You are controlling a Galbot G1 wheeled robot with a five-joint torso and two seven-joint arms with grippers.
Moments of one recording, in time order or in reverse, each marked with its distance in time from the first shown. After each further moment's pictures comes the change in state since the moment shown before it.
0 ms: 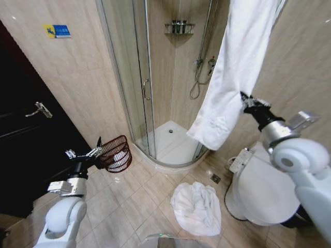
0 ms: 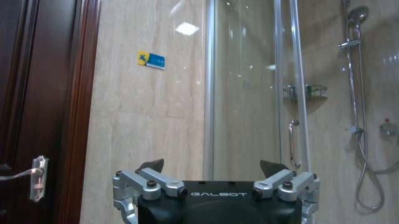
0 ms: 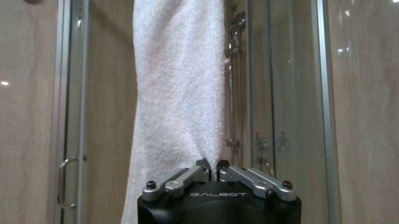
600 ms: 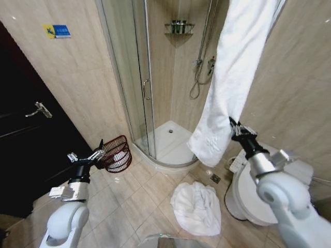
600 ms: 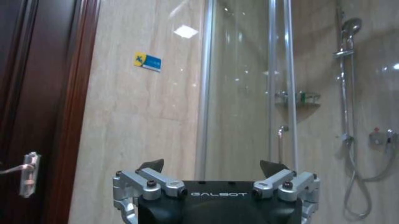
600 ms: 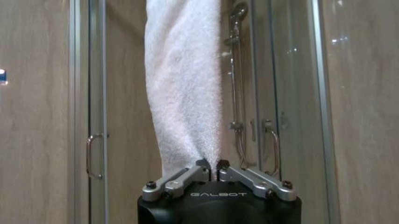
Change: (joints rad) left arm 0.037 -0.043 0.041 -0.041 0.009 -0.034 0.005; right arm -0.363 0.354 0.051 0.174 -0.347 0.066 -0.141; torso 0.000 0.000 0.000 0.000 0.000
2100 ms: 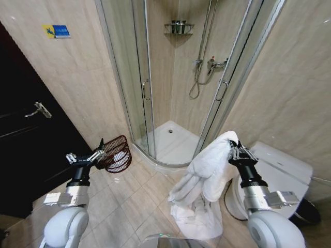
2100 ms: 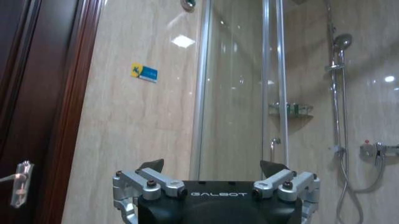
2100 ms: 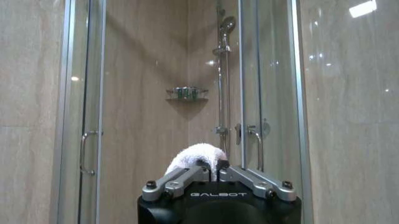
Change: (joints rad) left arm 0.048 -0.006 -0.004 -0.051 -0.009 -0.023 0.001; right arm -0.216 0.231 -0.011 0.103 -0.275 0.127 -0.071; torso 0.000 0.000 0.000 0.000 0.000
